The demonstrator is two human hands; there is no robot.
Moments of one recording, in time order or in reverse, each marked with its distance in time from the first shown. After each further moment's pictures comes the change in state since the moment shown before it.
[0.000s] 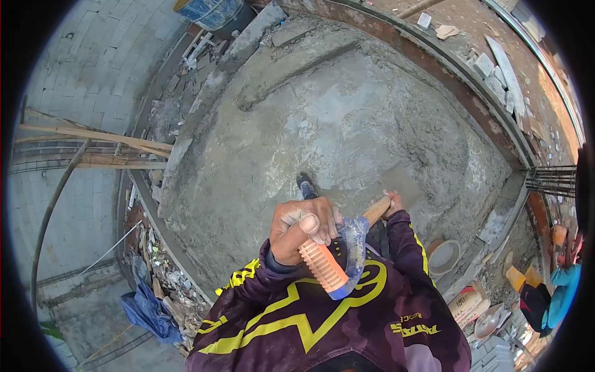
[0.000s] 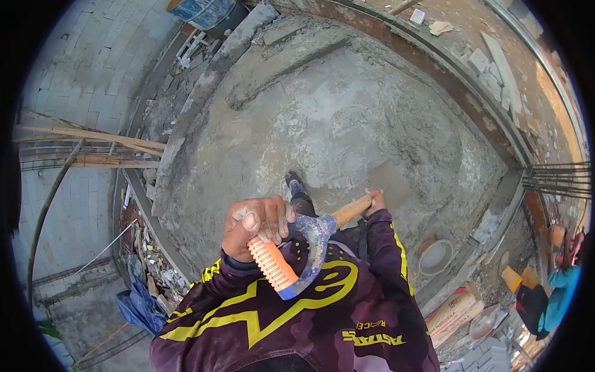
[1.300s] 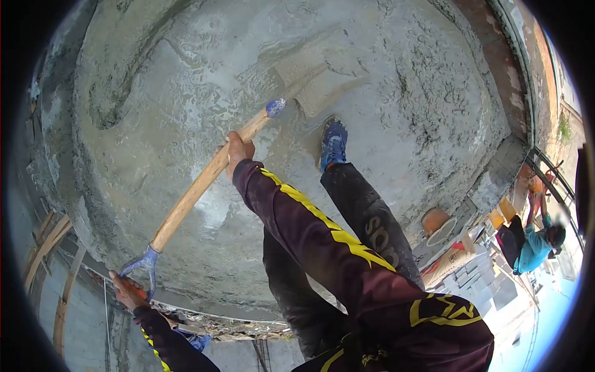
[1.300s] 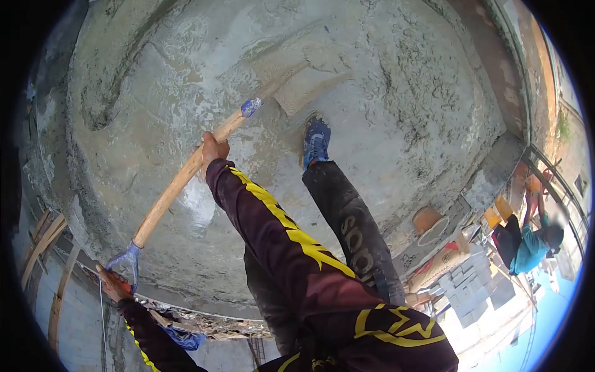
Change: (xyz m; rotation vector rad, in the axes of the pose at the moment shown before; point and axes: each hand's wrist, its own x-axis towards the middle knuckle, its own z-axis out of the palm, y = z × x) left_hand 0.135 -0.205 -0.735 1.074 1.417 -0.778; right_hand 0.616 0.138 0.340 0.150 0.446 -0.140
